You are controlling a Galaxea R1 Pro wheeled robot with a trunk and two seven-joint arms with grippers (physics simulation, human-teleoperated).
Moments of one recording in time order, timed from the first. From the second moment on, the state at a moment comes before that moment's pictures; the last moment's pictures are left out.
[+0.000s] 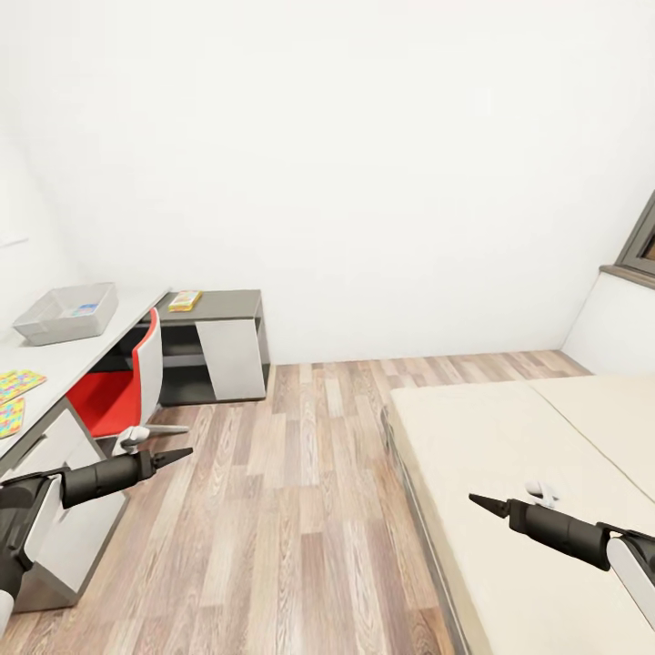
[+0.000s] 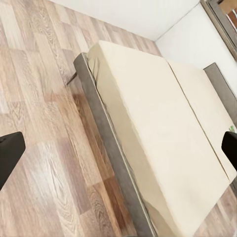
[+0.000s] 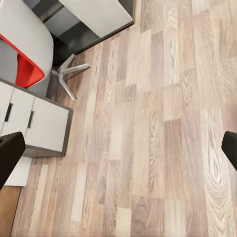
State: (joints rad) left arm -0.56 0.35 0.32 -0.98 0.13 0.74 -1.09; right arm -0.30 -0.44 -0.12 -1.12 -0.56 0.69 0.72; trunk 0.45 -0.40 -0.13
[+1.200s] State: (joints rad) left arm -0.56 0.35 0.32 -0.98 0.14 0.74 -1.09; right arm -0.30 -0.44 -0.12 -1.11 -0.56 0.69 0.72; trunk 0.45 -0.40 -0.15
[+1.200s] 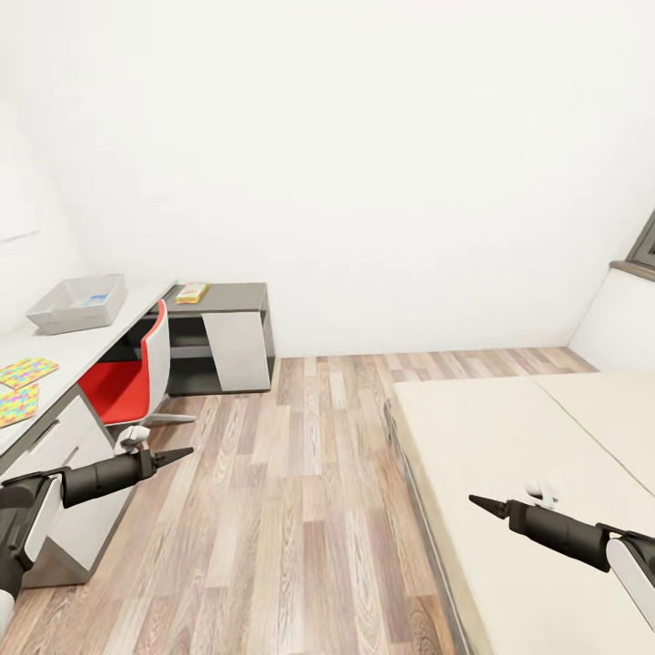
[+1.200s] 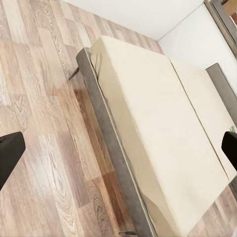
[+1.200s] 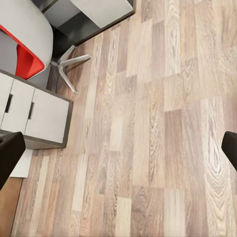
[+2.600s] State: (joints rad) left arm -0.56 0.35 0.32 -0.98 0.14 0.74 -1.09; right arm -0.30 -0.42 -0.11 -1.12 -0.56 0.69 0.71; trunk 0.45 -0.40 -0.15
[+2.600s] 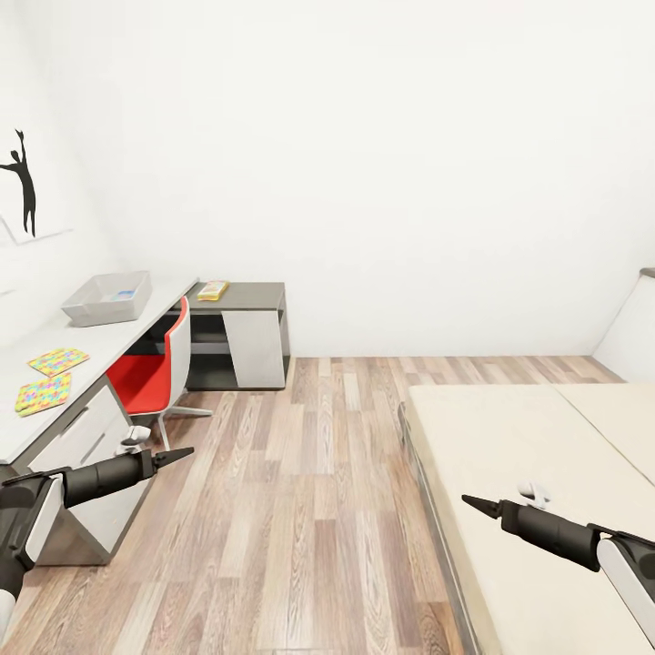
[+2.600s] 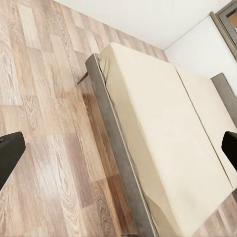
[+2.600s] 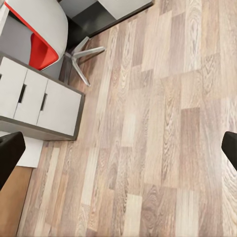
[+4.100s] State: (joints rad) left arm -0.56 0.35 0.32 -0.99 0.14 0.74 -1.09; right arm -0.28 -0.37 -0.12 -1.11 -0.57 0.70 0.71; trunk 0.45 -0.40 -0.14
